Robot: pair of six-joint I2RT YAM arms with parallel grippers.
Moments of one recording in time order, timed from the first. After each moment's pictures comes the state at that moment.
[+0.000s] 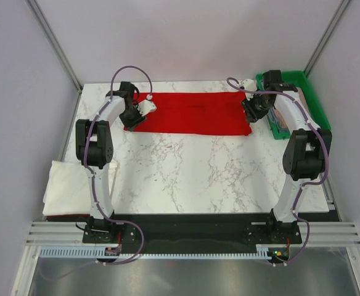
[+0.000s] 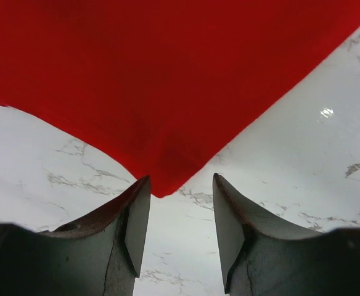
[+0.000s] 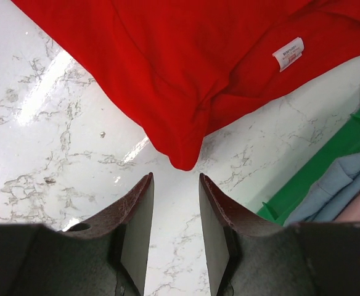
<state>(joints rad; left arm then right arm) -0.11 2.20 1.79 -0.86 0.05 0.92 0.02 1.97 1.74 -0.89 -0.34 -0.64</state>
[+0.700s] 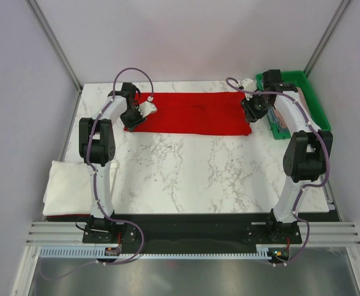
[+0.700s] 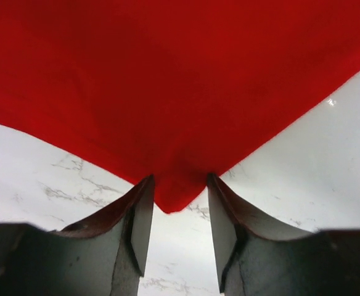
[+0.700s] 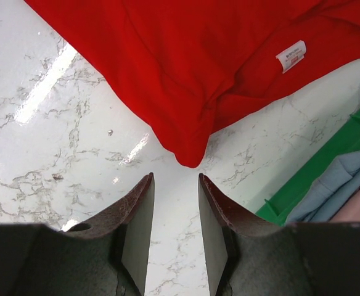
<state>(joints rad) -0.11 2.26 1.85 -0.87 0.03 0.94 0.03 1.93 1.73 -0.90 -0.34 -0.64</state>
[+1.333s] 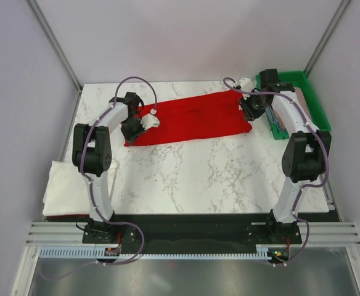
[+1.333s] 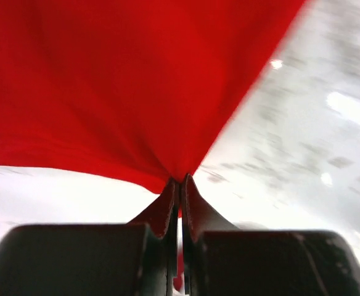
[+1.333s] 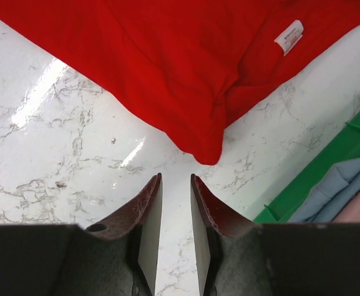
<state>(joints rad) -0.16 2.11 1.66 -1.00 0.05 0.89 0.05 1.93 1.75 -0.89 -0.33 -0.62</state>
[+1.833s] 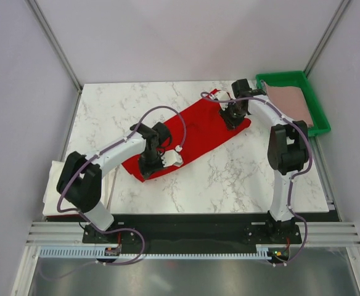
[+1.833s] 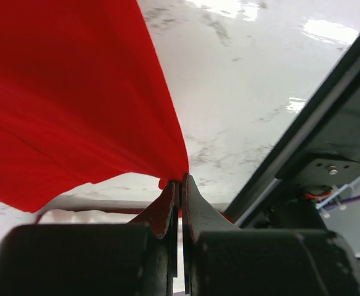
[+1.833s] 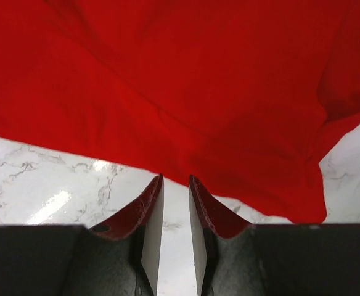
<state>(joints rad) -0.60 1.64 1.22 -1.17 0.09 0.70 0.21 2.08 1.74 -0.83 -0.25 -0.59</state>
